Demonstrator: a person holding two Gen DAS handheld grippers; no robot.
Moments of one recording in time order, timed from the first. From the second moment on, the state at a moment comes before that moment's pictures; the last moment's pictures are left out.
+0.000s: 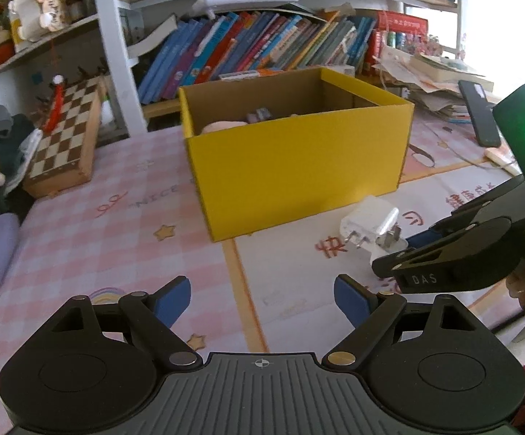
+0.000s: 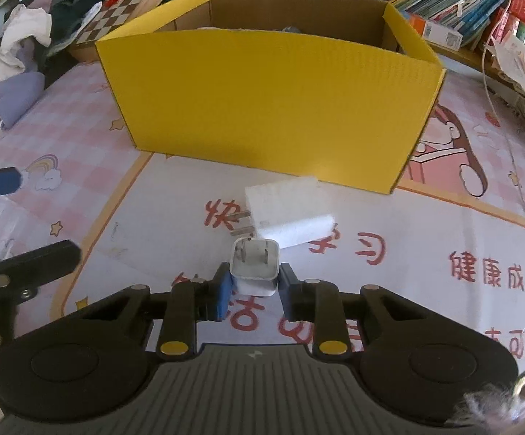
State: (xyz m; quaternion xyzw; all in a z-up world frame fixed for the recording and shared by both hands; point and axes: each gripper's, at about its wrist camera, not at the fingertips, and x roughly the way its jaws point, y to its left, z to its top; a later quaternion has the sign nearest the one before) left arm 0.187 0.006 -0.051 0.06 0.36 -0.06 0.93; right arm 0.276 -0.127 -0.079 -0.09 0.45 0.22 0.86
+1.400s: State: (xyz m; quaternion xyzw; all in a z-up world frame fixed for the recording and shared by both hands) left arm 0.292 -0.076 -0.099 0.08 0.41 -0.19 0.89; right arm 0.291 -0.218 -0.051 -0.08 0.40 0.15 0.90
